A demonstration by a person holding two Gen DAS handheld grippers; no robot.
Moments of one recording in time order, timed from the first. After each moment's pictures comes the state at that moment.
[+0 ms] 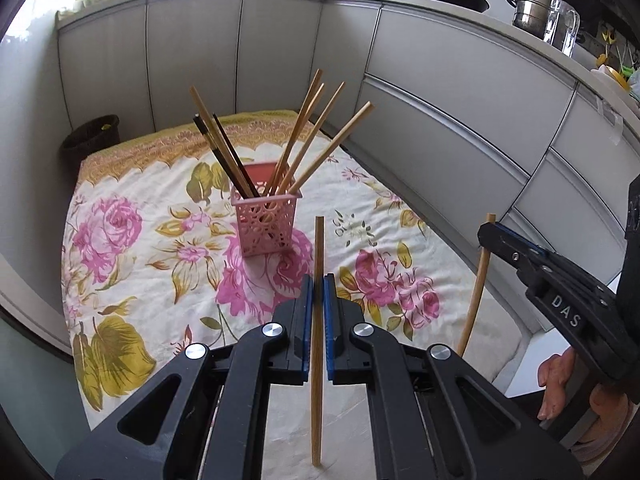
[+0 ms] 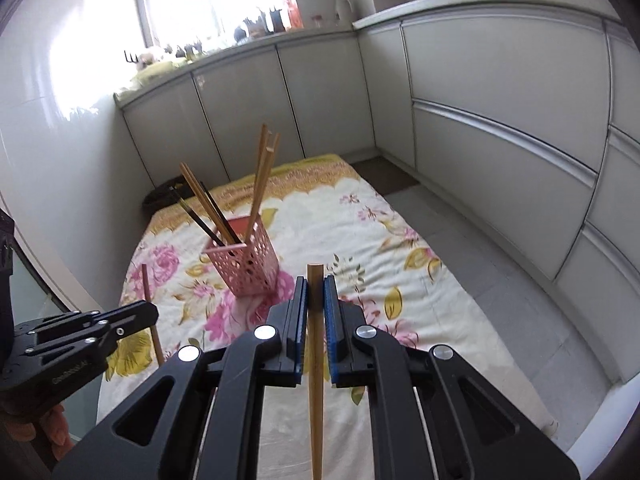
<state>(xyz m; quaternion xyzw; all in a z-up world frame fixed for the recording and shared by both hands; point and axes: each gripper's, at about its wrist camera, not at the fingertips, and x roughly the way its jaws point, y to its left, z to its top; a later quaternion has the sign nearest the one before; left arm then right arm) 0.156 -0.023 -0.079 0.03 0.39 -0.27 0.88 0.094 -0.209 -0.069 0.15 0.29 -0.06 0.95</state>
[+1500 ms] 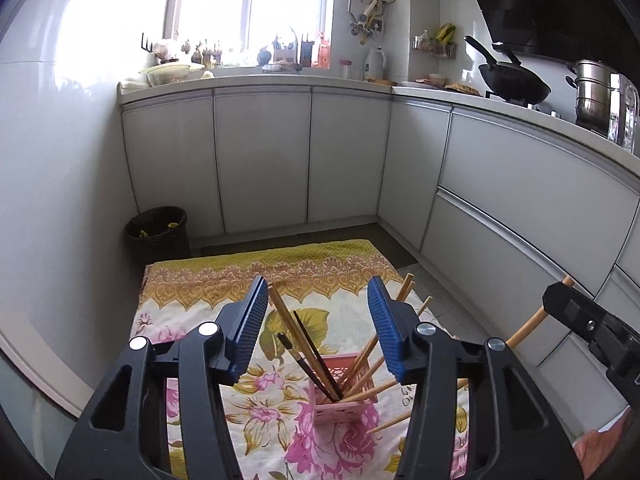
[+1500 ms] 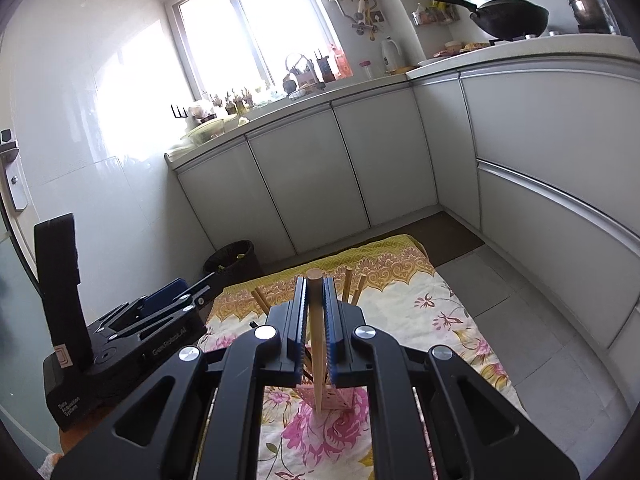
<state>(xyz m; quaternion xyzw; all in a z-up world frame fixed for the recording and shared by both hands) 0.249 -0.028 0.031 0.02 0.25 -0.15 0.96 0.186 -0.211 0.041 0.18 0.20 0.03 0.96</state>
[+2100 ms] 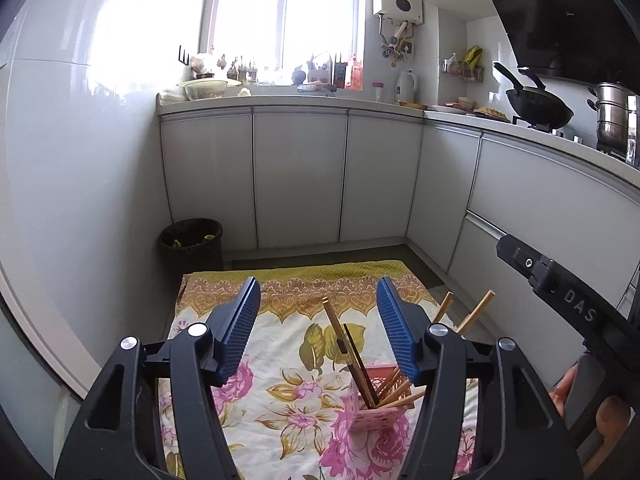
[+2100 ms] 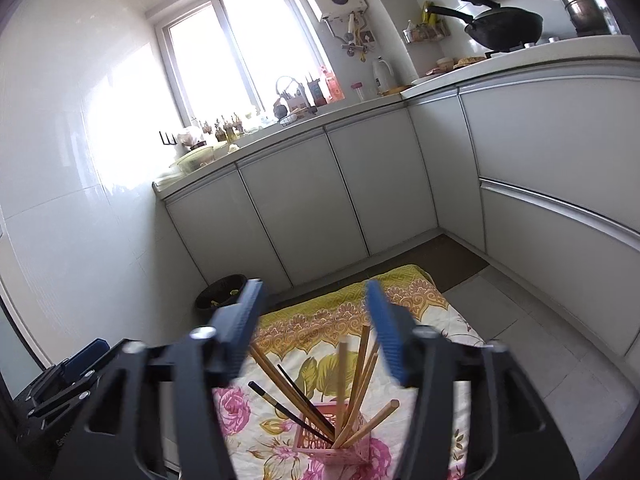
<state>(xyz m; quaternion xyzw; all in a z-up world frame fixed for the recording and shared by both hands) 0.242 0.012 0.045 0.00 0.22 -0.10 0.97 0.244 -0.202 0.035 0.21 0.15 0.00 0.97</state>
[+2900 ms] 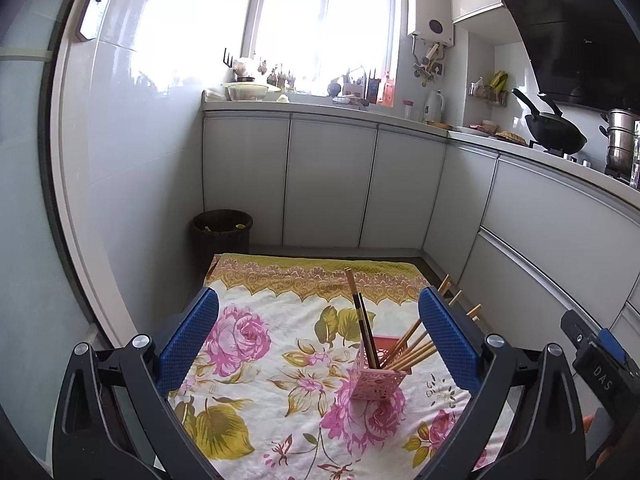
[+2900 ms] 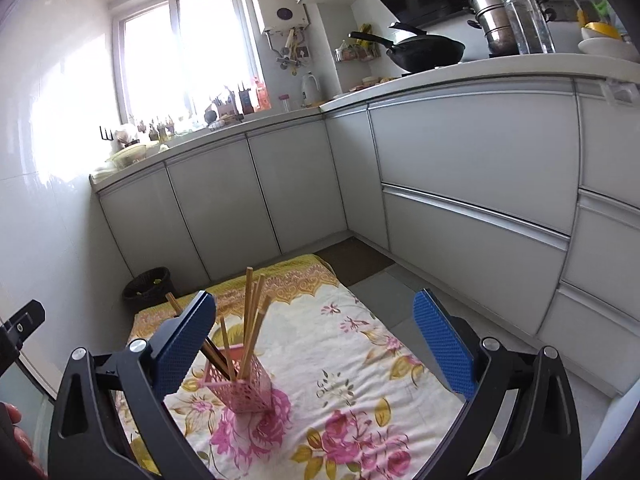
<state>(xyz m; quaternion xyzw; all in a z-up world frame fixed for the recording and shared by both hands) 0.151 0.030 0.044 -0.04 0.20 -0.04 0.98 0.125 -0.221 0.011 0.16 0.17 -0.15 0.96</state>
